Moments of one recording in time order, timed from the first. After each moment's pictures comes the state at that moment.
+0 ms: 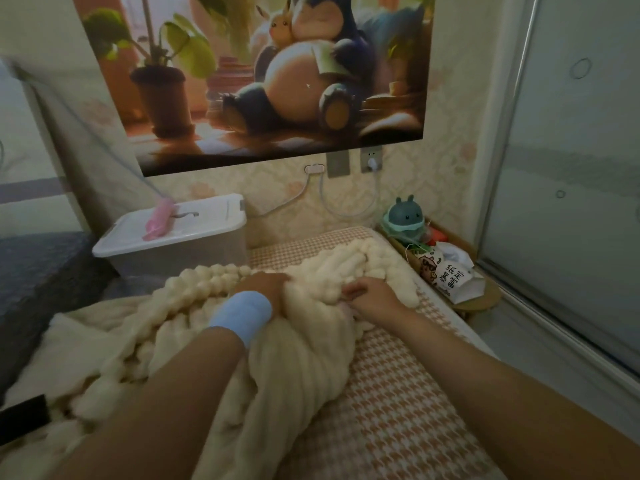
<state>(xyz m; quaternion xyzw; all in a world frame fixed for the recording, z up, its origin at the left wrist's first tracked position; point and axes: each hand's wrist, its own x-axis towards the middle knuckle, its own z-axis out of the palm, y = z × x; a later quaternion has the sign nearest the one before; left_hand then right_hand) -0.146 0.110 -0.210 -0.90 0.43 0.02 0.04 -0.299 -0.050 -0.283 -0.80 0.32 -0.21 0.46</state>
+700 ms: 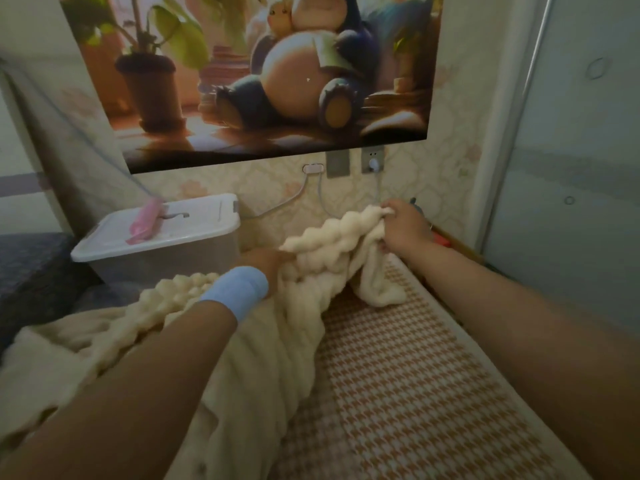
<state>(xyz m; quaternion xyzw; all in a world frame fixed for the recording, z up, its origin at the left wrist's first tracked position) -0.113 0.067 -0.182 -0.89 0.43 0.05 -0.14 -0.276 -0.133 -0.173 -0.78 0.36 -0.37 0.36</state>
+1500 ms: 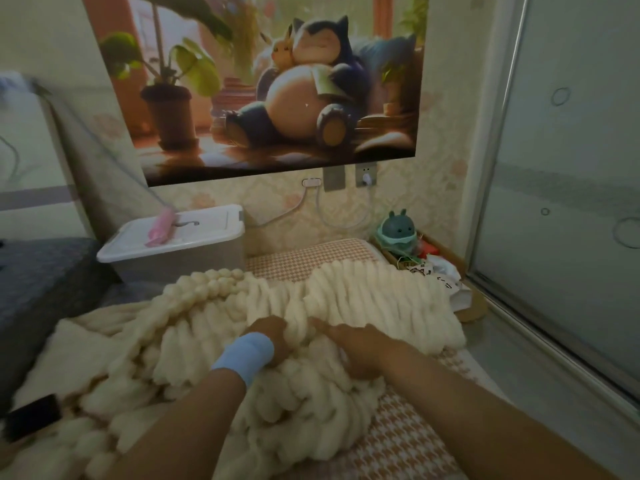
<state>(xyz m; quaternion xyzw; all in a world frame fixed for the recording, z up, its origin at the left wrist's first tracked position) -0.193 0.131 -0.247 -0.91 0.38 0.14 0.00 -0.337 -0.017 -0.295 -0.97 0.15 0.10 0.14</state>
